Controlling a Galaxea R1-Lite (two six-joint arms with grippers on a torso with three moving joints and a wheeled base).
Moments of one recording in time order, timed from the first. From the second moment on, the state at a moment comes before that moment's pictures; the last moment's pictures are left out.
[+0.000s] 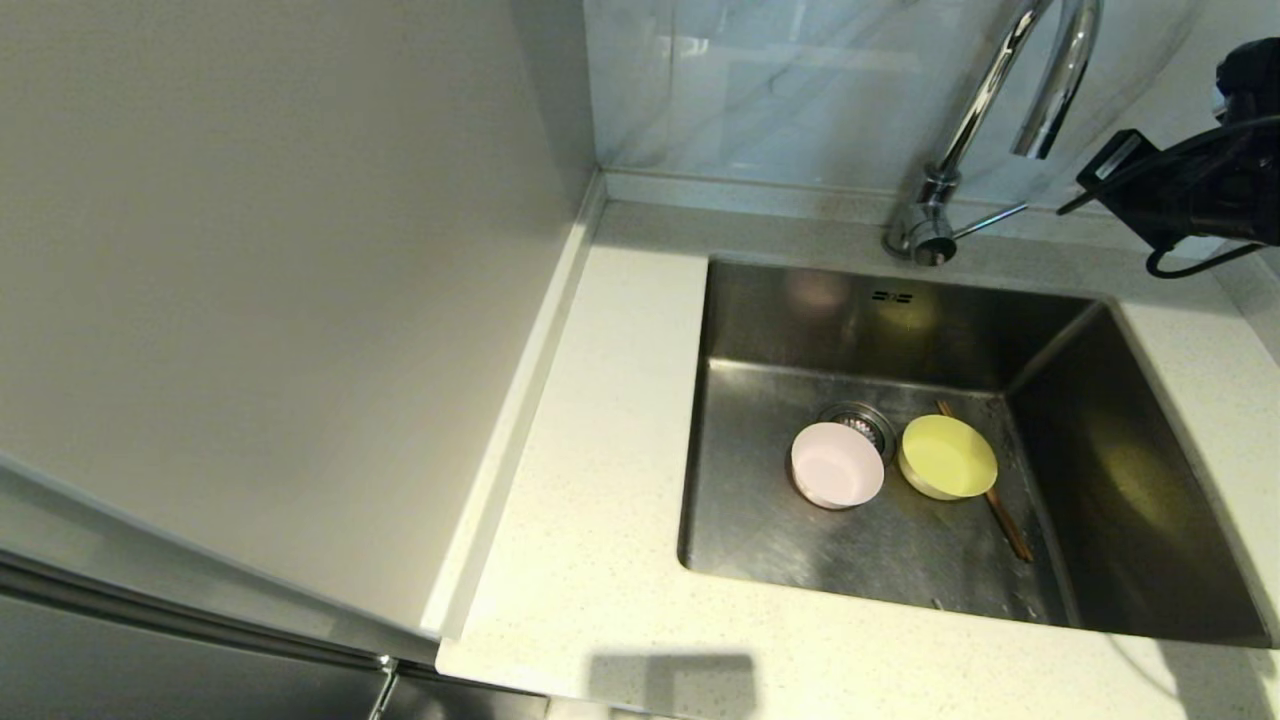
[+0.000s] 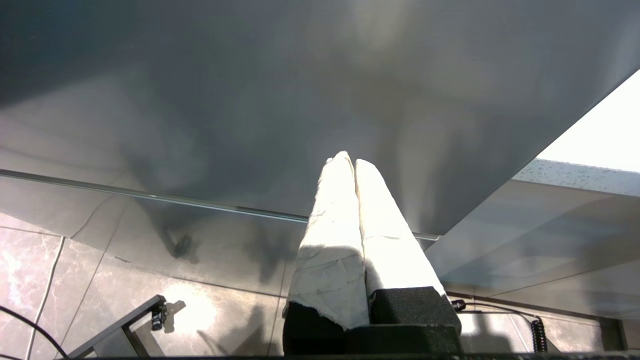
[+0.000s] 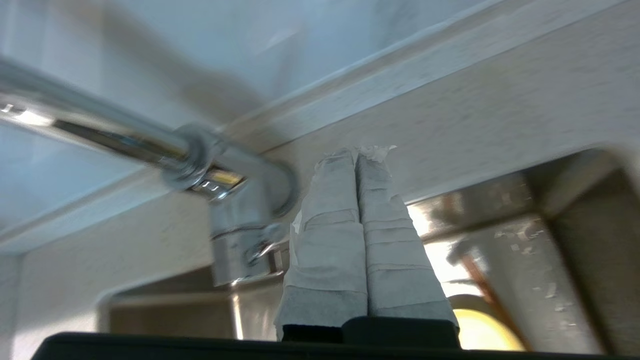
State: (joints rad) left arm 0.00 0.00 0.00 0.00 0.02 -0.03; right arm -0.16 1.99 -1.92 0.05 0.01 0.58
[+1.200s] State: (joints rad) left arm 0.00 0.00 0.00 0.00 0.02 -0.03; right arm -0.08 2.06 -1.98 -0.01 0.06 0.56
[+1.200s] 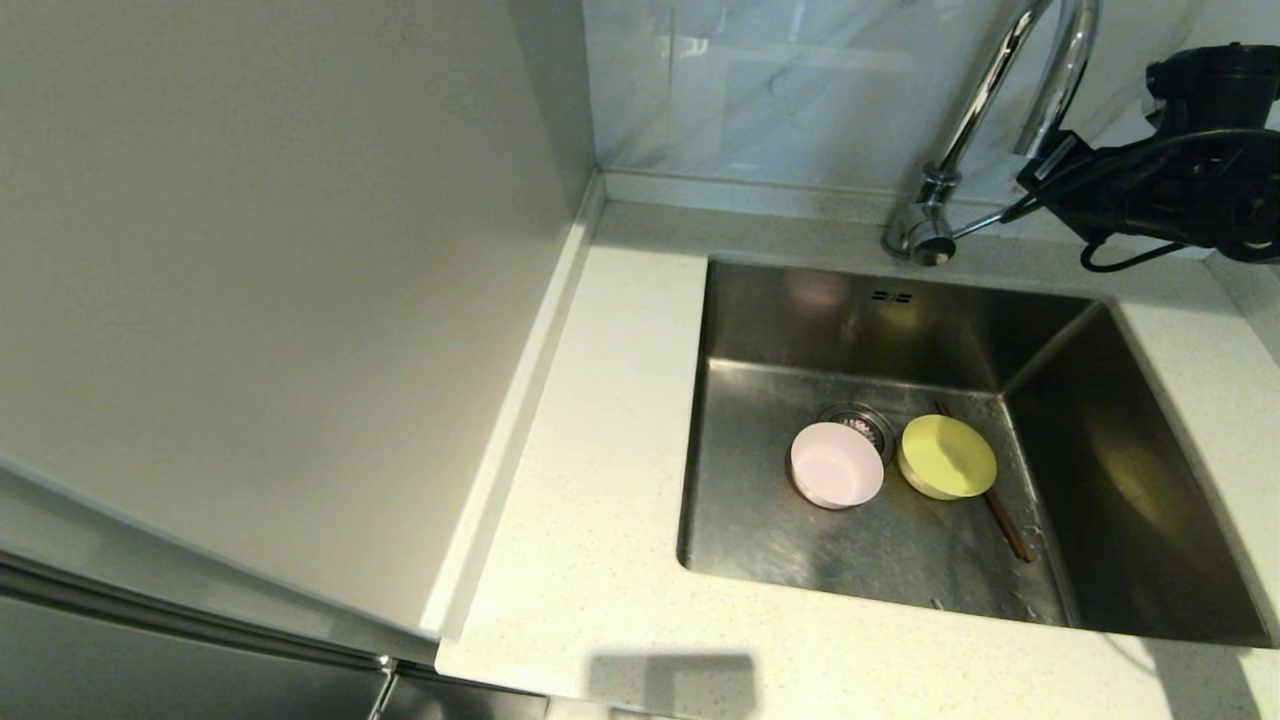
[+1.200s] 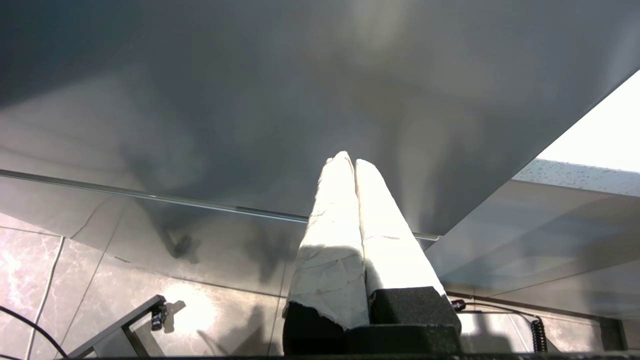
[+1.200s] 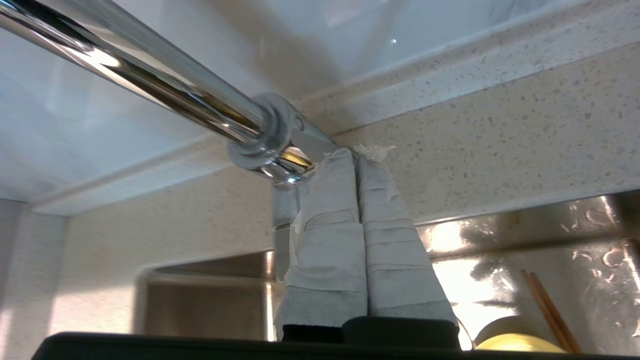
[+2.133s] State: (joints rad) left arm 0.00 0.00 0.00 0.00 0.02 -0.03; right arm -0.14 2.06 -1.97 0.04 0.11 0.45
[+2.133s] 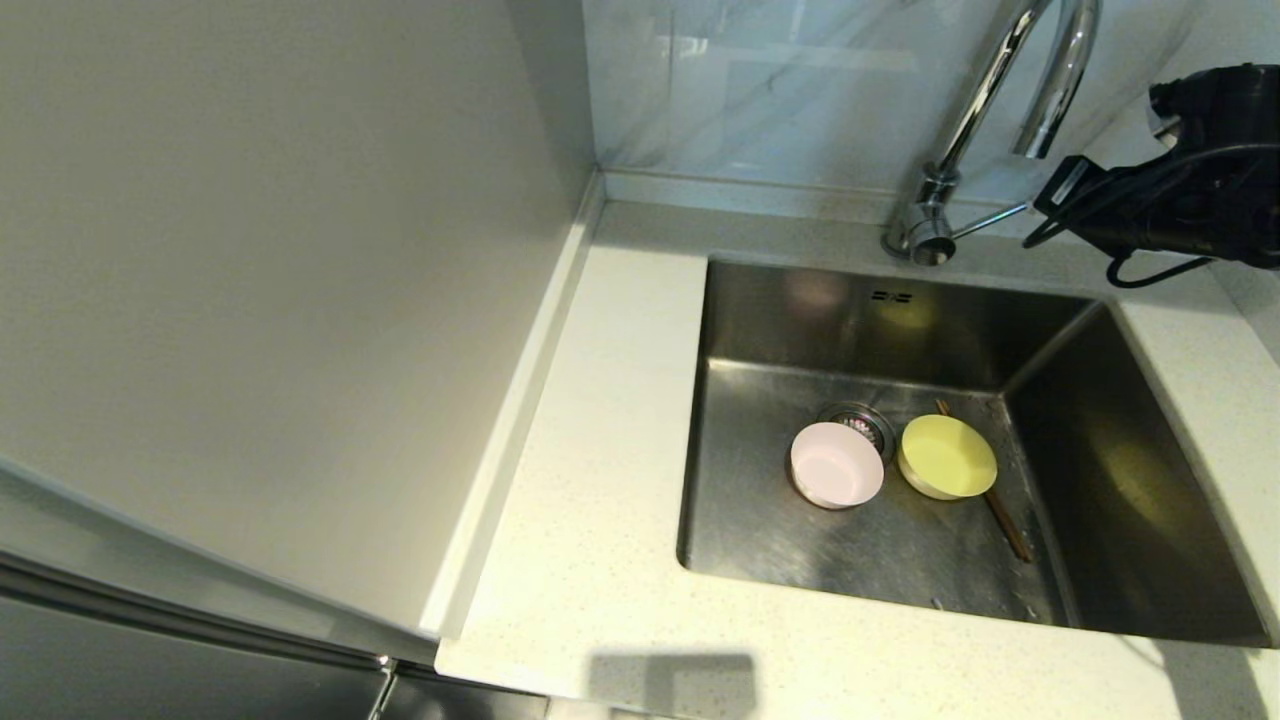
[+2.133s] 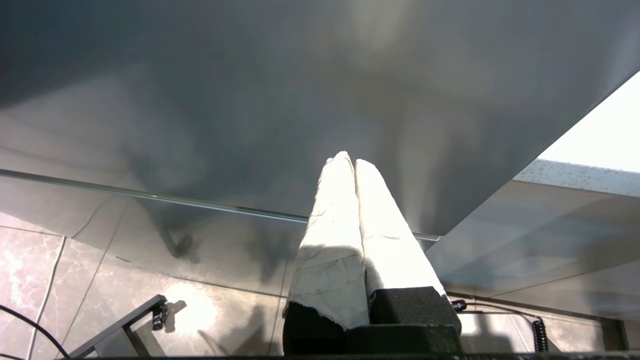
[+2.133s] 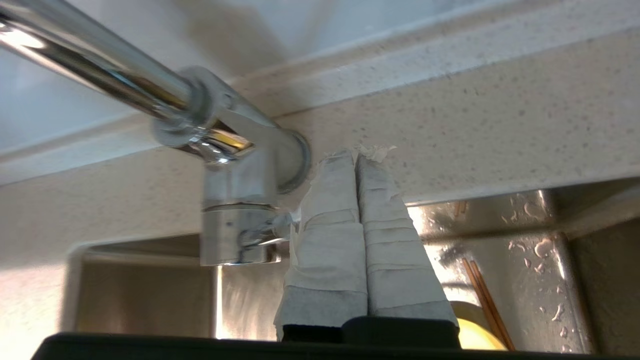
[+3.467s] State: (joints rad) left arm 0.00 0.00 0.00 0.00 0.02 -0.03; right arm -0.10 2.09 -1.97 -0.06 0.12 0.45
